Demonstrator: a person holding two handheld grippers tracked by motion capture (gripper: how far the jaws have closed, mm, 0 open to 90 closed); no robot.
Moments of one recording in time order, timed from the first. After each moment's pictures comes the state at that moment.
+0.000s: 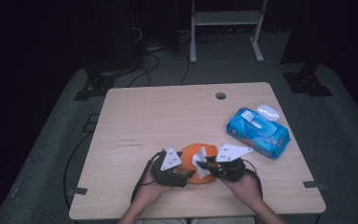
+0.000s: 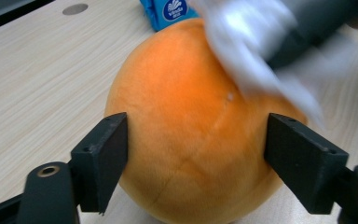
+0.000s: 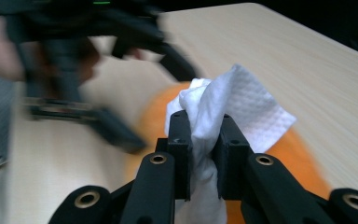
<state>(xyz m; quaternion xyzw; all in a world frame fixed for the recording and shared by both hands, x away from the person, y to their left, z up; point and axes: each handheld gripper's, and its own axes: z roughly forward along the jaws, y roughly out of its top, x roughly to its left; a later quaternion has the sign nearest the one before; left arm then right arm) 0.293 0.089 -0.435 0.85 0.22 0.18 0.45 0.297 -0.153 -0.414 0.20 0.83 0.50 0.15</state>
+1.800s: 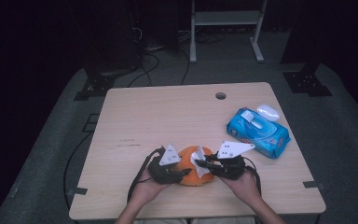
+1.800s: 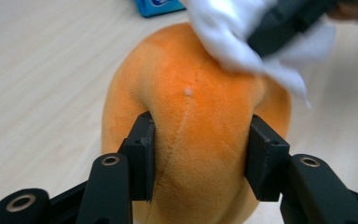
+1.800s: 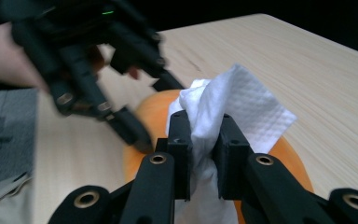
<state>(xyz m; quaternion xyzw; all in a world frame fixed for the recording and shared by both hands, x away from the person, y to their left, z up) 0.294 0.096 -0.413 0.87 0.23 0.12 0.41 0.292 -0.143 -0.407 0.19 0.82 0.52 0.12</state>
